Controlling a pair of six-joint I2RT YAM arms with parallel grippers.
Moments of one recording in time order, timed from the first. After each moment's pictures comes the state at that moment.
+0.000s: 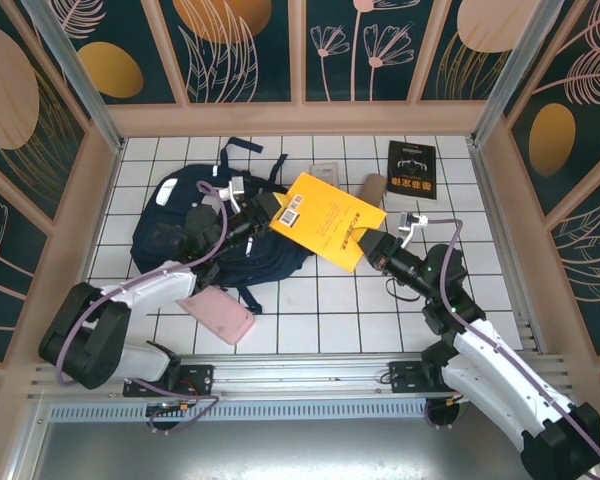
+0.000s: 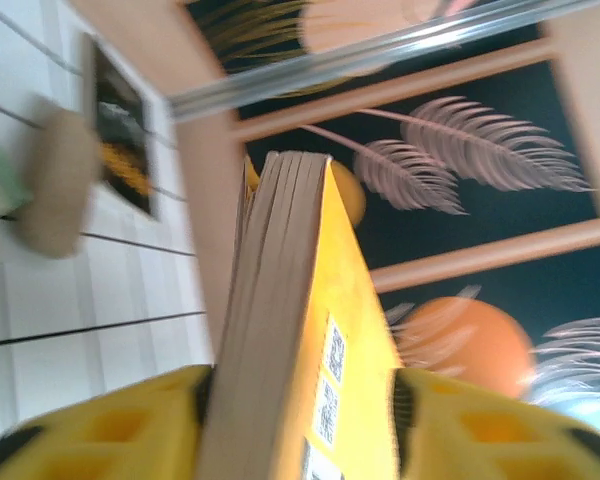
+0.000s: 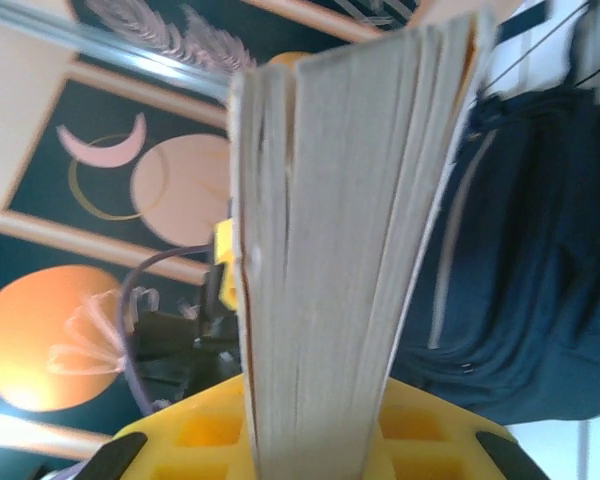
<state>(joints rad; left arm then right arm) -0.51 1.36 0.64 0.71 0.47 -1.31 0.49 0.63 0.41 0.20 -0.38 1.20</state>
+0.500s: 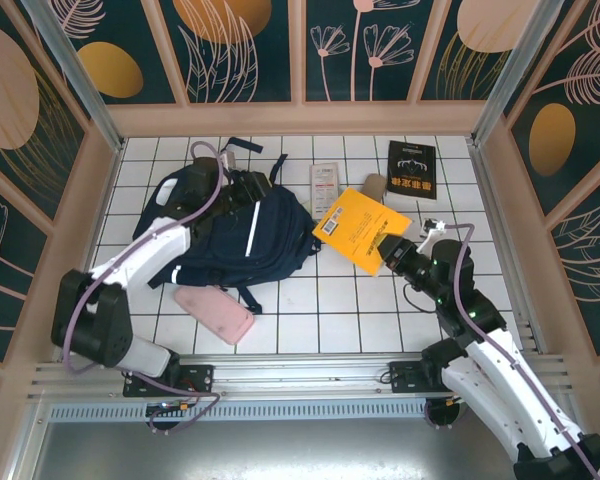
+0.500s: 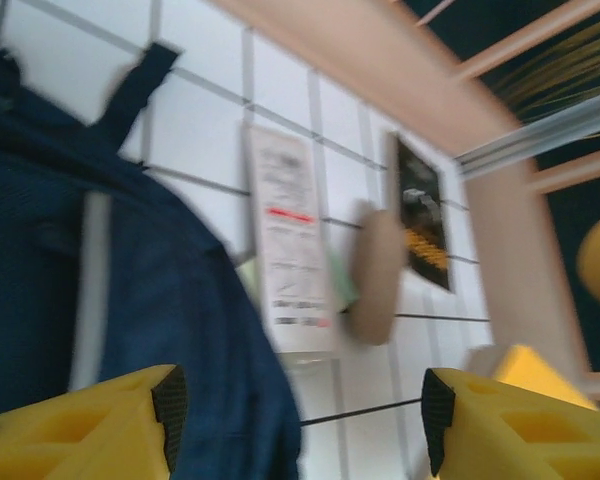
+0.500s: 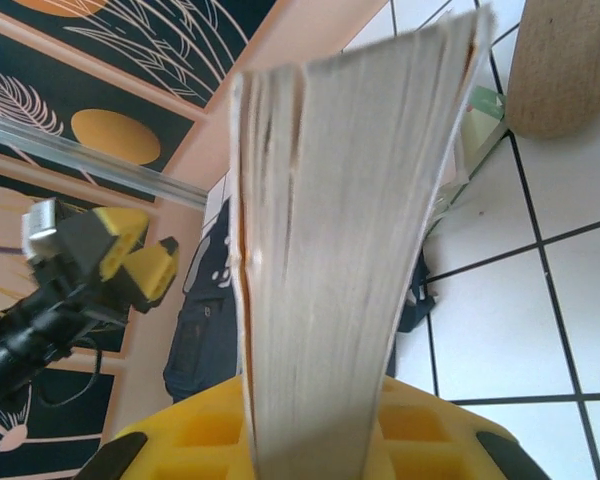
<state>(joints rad) -0.37 1.51 1.06 -0.11 0.26 -0.79 0.43 0.54 0.54 -0.31 -0.18 0.96</state>
